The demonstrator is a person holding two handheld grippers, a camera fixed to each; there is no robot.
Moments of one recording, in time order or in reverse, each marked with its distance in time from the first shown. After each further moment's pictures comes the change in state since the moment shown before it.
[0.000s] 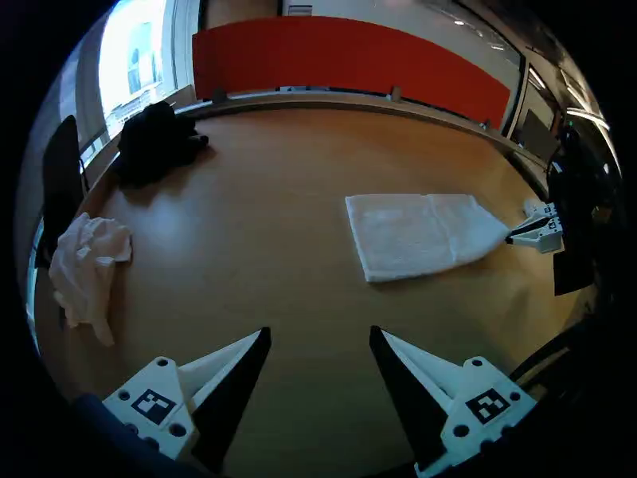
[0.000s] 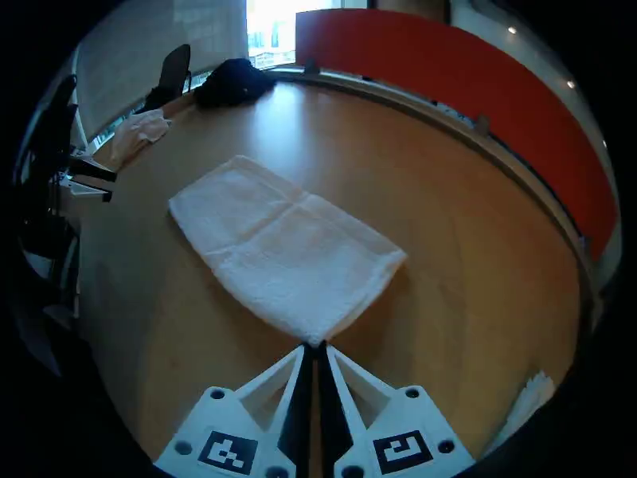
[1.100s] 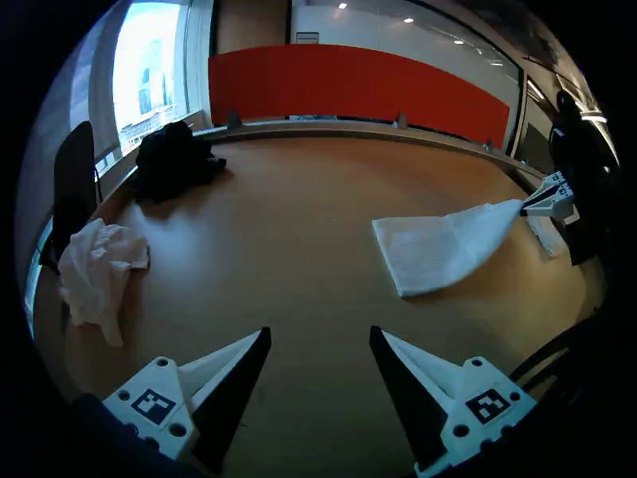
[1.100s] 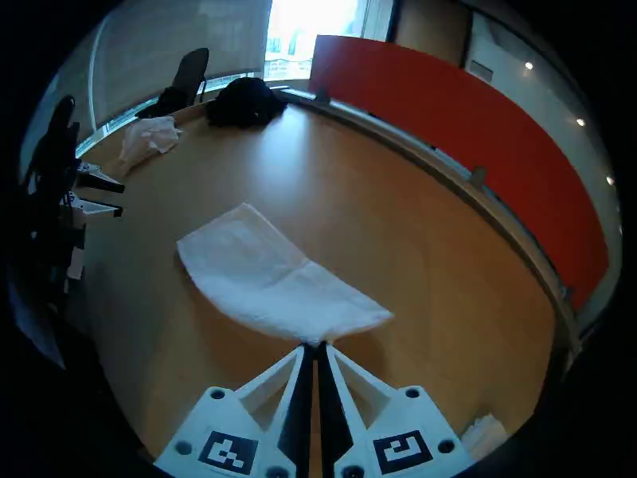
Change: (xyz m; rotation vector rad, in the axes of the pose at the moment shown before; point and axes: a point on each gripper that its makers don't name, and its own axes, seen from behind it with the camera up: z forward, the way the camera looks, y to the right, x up) left arm -0.001 -0.017 -0.004 0.039 0.143 -0.001; right arm 0.064 0.012 -0.043 -0.049 0.060 -0.126
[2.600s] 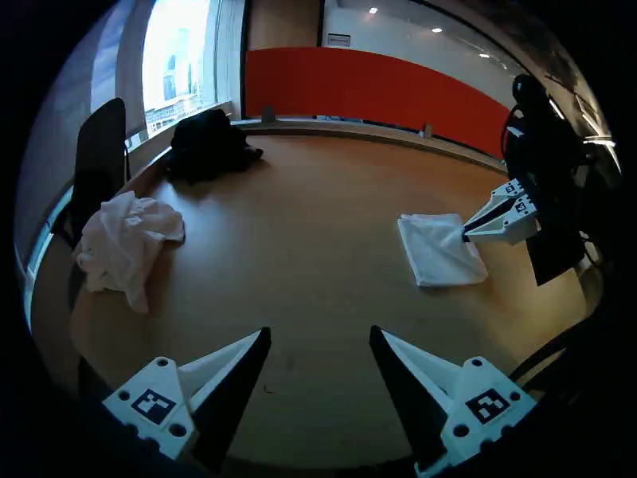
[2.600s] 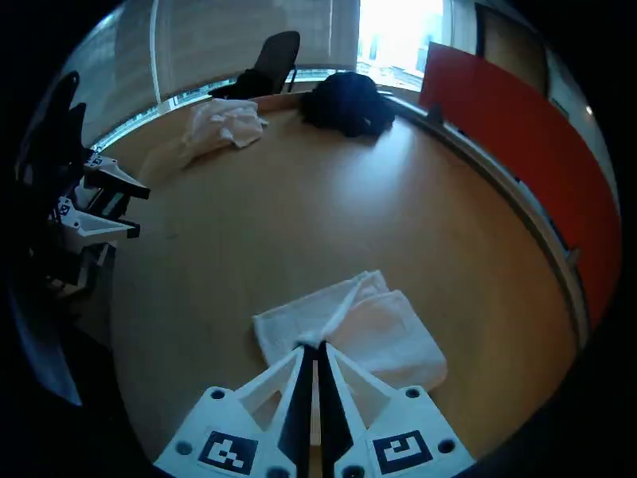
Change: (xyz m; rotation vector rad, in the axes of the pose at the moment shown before) left arm -0.020 -0.031 -0.040 0.072 -0.001 -0.098; right arm 0.096 -0.143 0.102 0.286 0.007 -0.199
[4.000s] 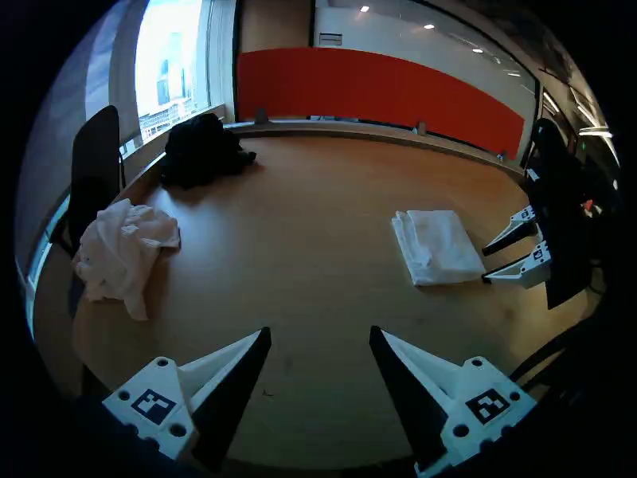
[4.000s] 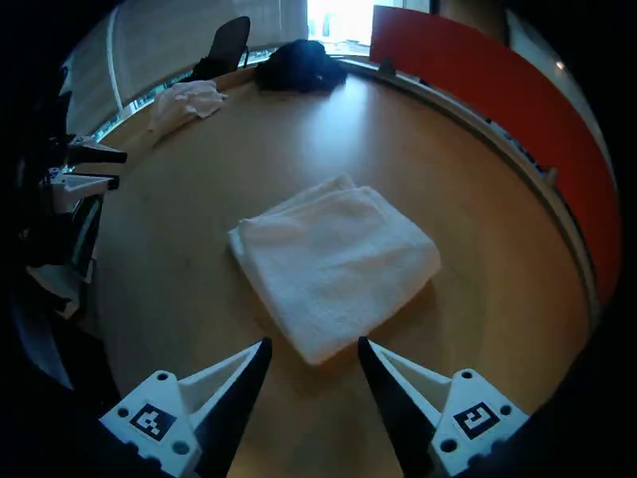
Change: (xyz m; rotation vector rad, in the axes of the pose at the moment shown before) left arm 0.003 0.006 0.000 -0.011 0.000 0.034; right arm -0.097 -0.002 -0.023 -0.096 -0.096 0.174
